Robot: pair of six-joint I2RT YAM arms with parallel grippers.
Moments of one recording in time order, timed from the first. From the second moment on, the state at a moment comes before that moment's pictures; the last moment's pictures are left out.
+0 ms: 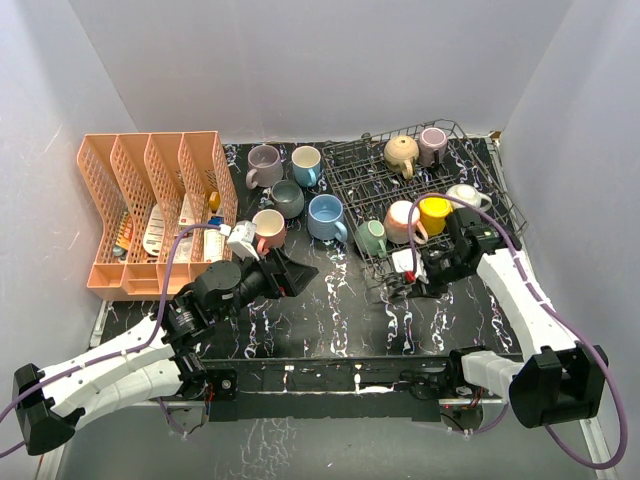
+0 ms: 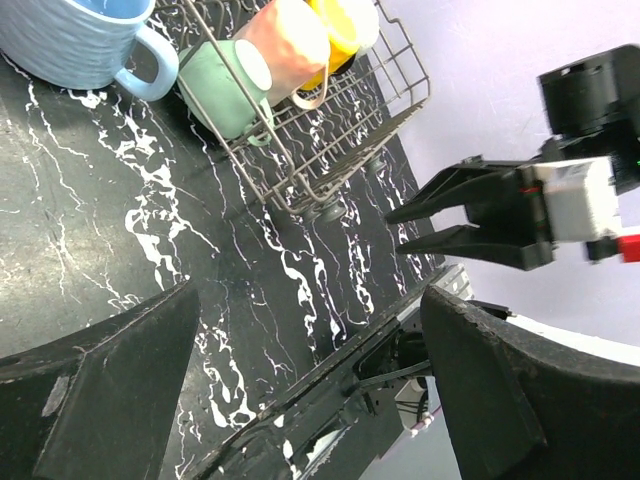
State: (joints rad) left arm -0.96 0.75 0.59 -0.07 -0.19 -0.85; right arm 0.13 1.13 0.92 -1.23 -0.78 -1.62
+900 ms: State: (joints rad) left arm -0.75 1.09 0.98 -0.46 -0.23 -0.52; right arm 0.13 1.29 1.05 -0.87 -1.14 -0.91
